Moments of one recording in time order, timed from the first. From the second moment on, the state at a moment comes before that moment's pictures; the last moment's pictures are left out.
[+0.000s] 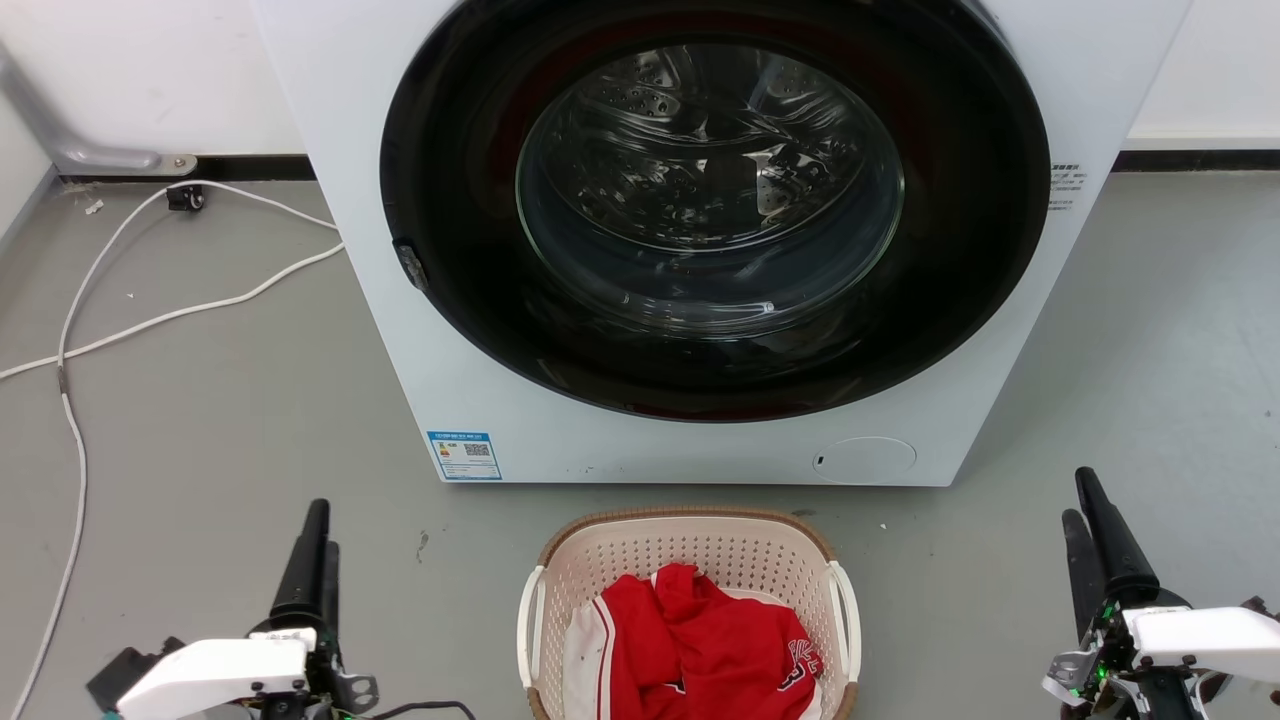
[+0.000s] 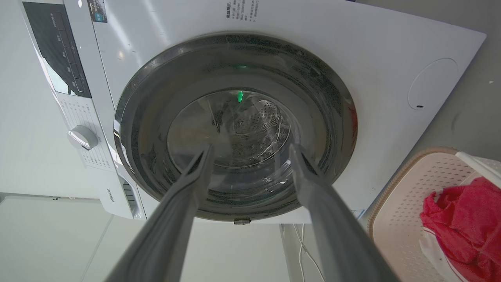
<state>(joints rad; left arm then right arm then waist) -0.05 0.05 0.12 0.25 -1.50 -0.13 0.02 -0.05 -0.05 -0.10 0.24 1.48 0.13 0.02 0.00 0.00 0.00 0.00</state>
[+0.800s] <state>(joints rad) -0.03 0.05 0.09 -0.02 -0.90 -0.05 -0.08 -0.06 -0.05 -0.06 -0.01 0.75 0.13 -0.08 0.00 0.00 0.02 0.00</state>
